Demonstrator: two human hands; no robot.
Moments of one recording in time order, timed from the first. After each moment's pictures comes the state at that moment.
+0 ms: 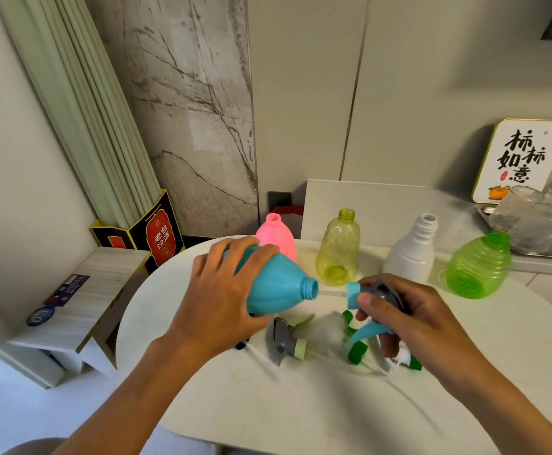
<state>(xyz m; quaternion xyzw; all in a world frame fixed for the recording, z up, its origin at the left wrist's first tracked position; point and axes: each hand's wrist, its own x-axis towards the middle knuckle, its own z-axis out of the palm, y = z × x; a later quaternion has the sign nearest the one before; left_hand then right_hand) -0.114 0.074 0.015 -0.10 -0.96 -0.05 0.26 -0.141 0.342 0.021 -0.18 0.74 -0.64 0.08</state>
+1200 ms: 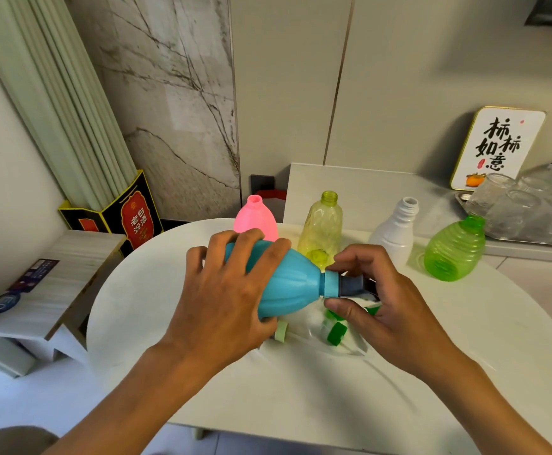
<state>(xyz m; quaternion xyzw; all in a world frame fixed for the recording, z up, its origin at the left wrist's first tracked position) -0.096 0.112 0.023 -0.10 -0.96 0.00 0.25 -0.141 0.340 0.013 -0.34 0.82 -0.45 -0.09</state>
